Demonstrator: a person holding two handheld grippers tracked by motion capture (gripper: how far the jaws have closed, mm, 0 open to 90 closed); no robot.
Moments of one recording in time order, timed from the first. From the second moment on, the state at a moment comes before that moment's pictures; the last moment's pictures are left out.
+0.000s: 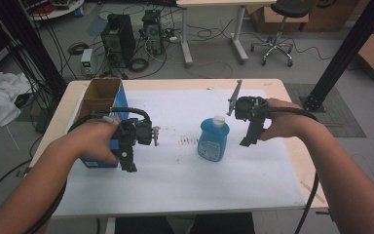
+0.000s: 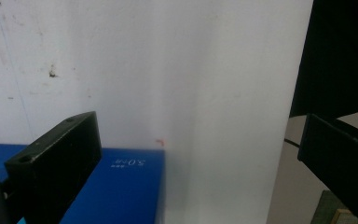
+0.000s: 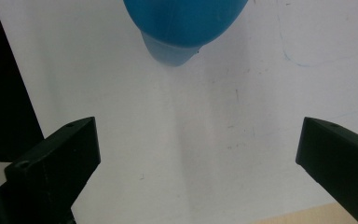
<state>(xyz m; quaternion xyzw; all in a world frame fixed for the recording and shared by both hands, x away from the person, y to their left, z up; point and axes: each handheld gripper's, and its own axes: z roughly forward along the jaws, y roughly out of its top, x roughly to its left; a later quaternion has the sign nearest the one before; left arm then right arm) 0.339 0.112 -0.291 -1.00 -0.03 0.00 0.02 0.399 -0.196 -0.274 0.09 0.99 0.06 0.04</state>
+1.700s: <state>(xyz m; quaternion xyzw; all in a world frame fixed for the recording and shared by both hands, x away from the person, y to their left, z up) 0.334 0.116 -0.284 -1.00 -0.02 -0.01 0.00 0.358 -0.273 -0.325 0.17 0.89 0.43 0.08</state>
